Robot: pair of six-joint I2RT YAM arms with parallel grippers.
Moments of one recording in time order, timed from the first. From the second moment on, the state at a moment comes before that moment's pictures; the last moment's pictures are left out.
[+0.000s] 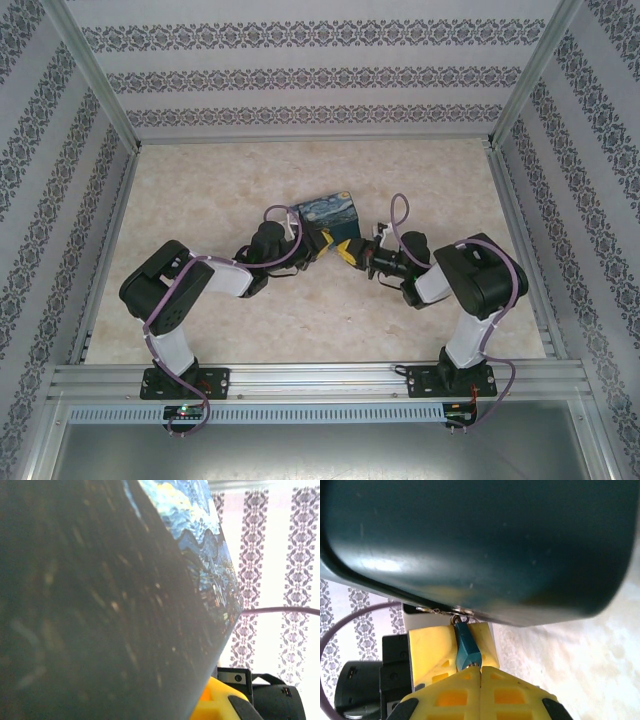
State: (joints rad) left arm -0.61 1.77 0.68 0.80 0.37 -1.39; right arm 0.36 1.81 0.40 1.24 -0.77 1.55
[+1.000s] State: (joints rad) left arm -0.63 1.85 0.68 0.77 0.27 -1.33; right arm 0.36 1.86 0.41 1.20 -0.67 1.54
